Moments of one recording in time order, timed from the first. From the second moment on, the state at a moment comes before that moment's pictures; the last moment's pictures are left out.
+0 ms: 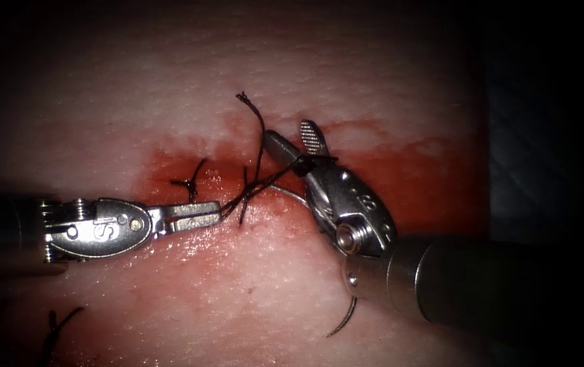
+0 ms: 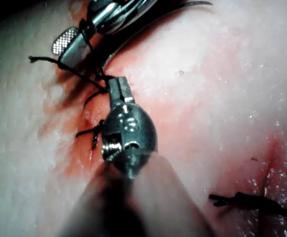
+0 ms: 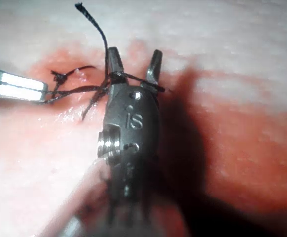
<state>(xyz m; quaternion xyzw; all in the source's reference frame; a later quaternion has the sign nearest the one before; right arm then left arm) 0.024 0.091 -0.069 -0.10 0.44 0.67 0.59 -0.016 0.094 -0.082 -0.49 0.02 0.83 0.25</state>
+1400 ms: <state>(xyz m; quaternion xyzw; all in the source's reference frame) 0.028 0.093 -0.071 -0.11 0.46 0.62 0.63 -0.016 0.094 -0.082 -0.49 0.02 0.83 0.25</state>
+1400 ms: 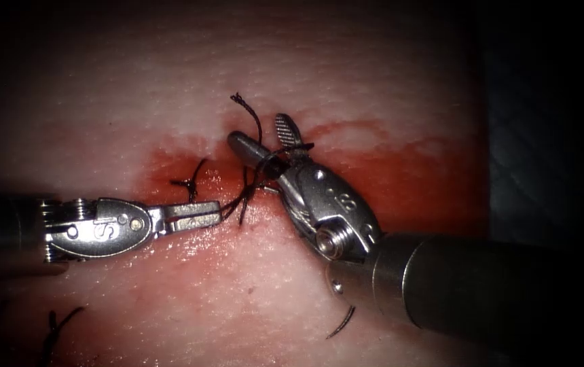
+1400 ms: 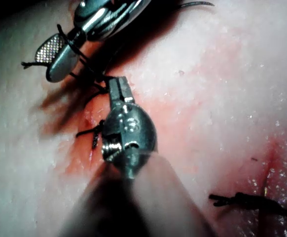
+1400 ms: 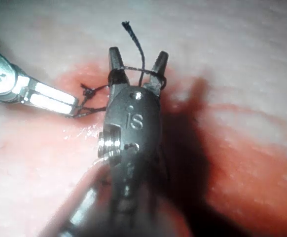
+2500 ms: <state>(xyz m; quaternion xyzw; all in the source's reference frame) 0.027 0.090 -0.074 -0.11 0.46 0.57 0.67 -0.016 0.100 -0.079 -0.45 0.06 0.85 0.28</state>
